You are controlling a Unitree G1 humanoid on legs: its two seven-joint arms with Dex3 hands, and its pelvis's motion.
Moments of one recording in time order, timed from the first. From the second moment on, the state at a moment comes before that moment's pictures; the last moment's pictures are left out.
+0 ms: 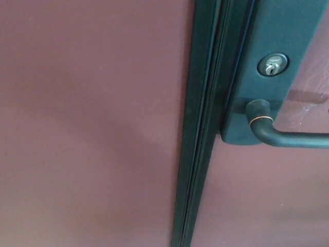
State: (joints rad) left_arm 0.12 0.44 0.05 1.35 0.16 -0.21 -0.05; right_arm 0.00 -0.32 -0.15 1.21 -0.07 -0.12 0.01
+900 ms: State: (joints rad) left_arm 0.12 0.45 0.08 1.35 0.15 -0.22 -0.05; right_arm 0.26 -0.34 -0.55 0.29 0.07 -0.32 0.01
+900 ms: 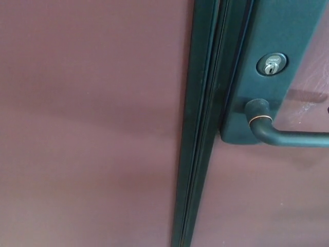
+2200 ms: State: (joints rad) left_arm 0.11 0.46 0.11 1.35 0.14 -0.23 -0.06; right_arm -0.17 -1.26 -0.39 -0.39 0.47 0.16 0.46
